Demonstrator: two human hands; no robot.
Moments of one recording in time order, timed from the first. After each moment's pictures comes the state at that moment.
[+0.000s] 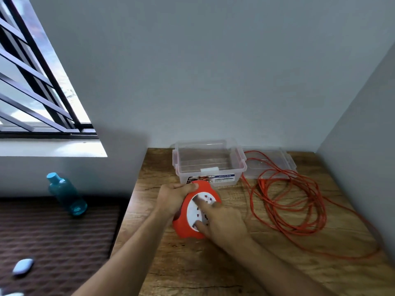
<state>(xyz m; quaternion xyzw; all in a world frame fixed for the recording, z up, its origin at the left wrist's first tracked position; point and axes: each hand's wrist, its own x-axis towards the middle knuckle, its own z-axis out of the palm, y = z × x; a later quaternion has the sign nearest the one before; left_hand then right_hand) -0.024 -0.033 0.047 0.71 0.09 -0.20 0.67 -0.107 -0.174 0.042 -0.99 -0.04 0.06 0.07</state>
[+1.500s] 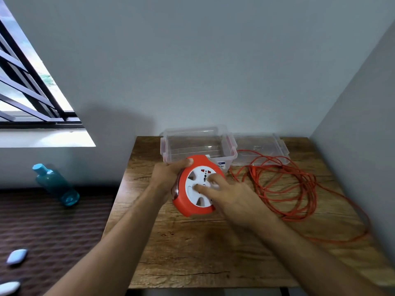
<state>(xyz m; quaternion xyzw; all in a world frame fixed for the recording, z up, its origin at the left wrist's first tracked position) -0.013 -0.058 0.064 0.68 0.07 -0.21 0.70 -0.113 -0.241 0.064 -0.98 -0.20 -0.06 -0.01</state>
